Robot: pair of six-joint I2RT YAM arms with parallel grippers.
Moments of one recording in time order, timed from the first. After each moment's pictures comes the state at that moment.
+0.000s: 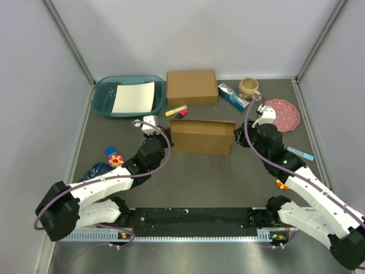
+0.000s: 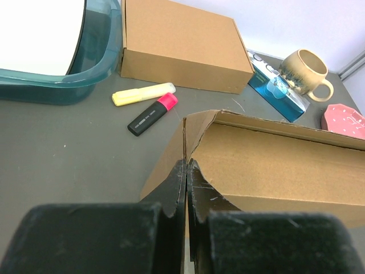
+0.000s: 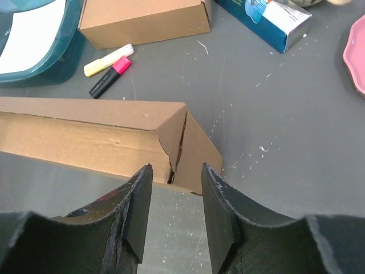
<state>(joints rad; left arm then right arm) -0.82 1.13 0.53 0.45 -0.63 -0.47 0.55 0.84 0.71 -0.23 0.28 0.45</state>
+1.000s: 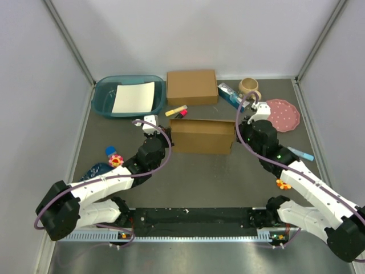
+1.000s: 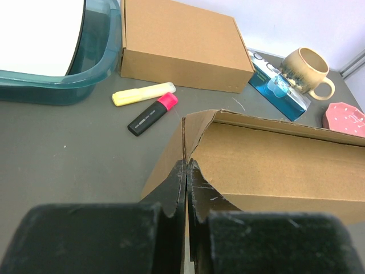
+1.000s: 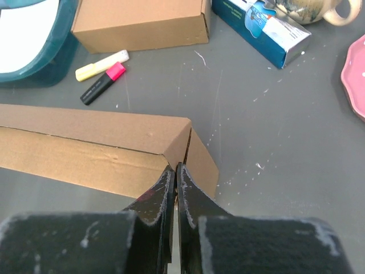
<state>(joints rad) -0.82 1.14 0.54 0.44 -0.63 -0.47 0.55 0.94 0.74 -0.15 0.29 0.38</state>
